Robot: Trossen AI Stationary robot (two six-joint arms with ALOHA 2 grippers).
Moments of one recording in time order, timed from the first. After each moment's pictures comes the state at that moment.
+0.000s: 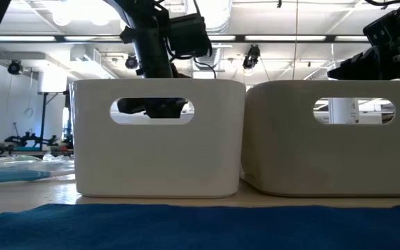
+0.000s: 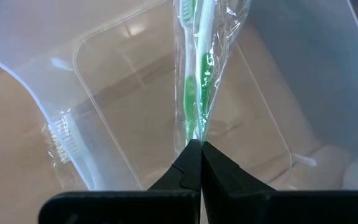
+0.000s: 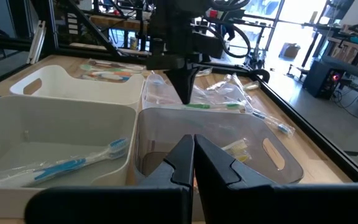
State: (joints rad) left arm 0.11 1.81 1.29 -0.68 -0.18 -0.94; right arm -0.23 0.06 0.10 -0.18 -0.18 -0.13
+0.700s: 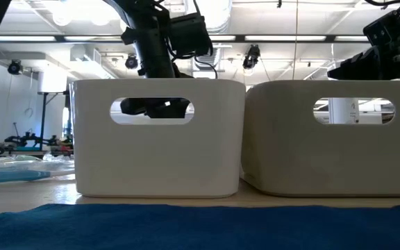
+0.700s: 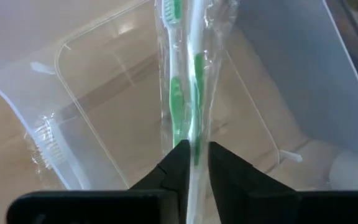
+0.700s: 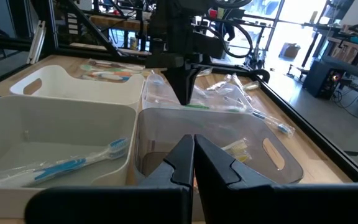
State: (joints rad) left arm 0.11 1.81 1.29 -0.65 -0.15 -0.91; right arm -0.23 0.06 0.10 -0.18 -0.18 -0.13
